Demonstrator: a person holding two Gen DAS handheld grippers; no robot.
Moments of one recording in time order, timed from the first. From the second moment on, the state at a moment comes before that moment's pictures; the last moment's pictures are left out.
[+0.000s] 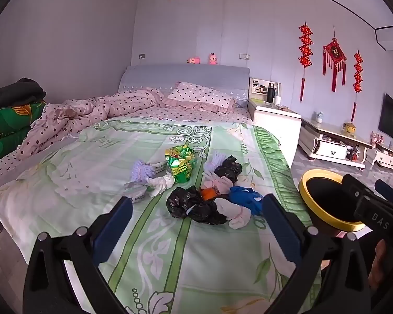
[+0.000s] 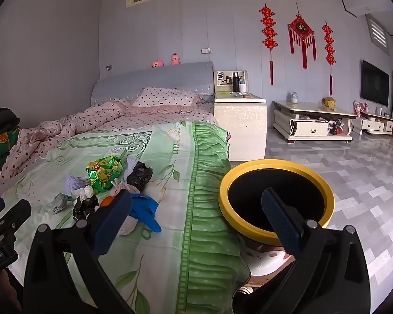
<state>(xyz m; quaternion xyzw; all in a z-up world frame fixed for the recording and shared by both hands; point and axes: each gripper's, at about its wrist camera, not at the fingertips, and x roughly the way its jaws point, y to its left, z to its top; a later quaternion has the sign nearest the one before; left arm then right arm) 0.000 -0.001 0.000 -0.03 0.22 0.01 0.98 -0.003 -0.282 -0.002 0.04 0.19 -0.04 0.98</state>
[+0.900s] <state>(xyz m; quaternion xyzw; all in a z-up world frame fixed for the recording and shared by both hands) -0.001 -0.007 -0.002 -0.03 0.22 0.01 0.98 -0.001 -0.283 -0.004 0.04 0.19 -0.04 0.98</state>
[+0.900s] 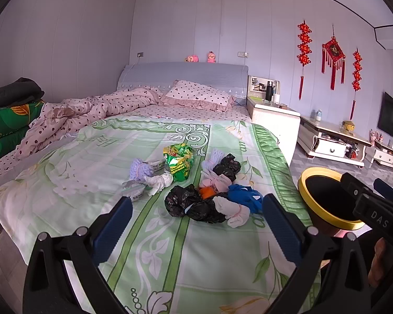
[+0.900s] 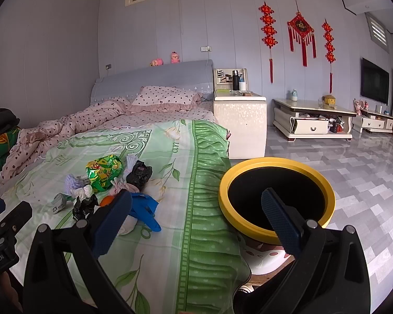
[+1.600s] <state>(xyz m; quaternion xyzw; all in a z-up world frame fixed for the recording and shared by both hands) -0.001 -0.006 -0.002 -0.03 0.22 0.01 0.97 0.000 -0.283 -0.010 0.04 0.20 -0.04 0.98</state>
